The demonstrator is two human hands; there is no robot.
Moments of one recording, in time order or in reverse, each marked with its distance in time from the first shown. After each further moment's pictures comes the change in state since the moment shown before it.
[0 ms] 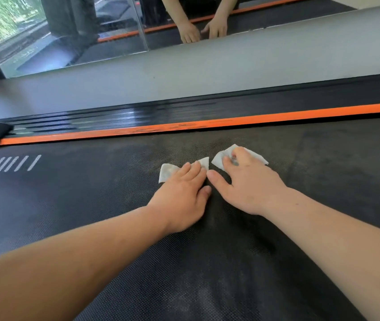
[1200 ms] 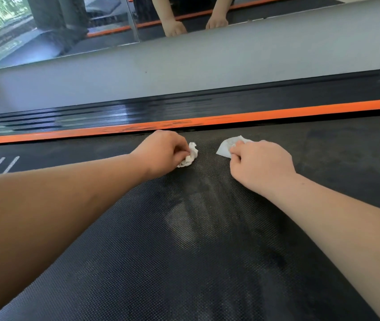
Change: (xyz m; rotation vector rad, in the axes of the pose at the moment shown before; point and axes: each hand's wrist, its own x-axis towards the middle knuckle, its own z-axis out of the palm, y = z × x) left_hand 0.091 -0.073 -0.034 0.014 0.151 0.103; right_hand 0.043 0.018 -0.001 -0.050 0.116 0.173
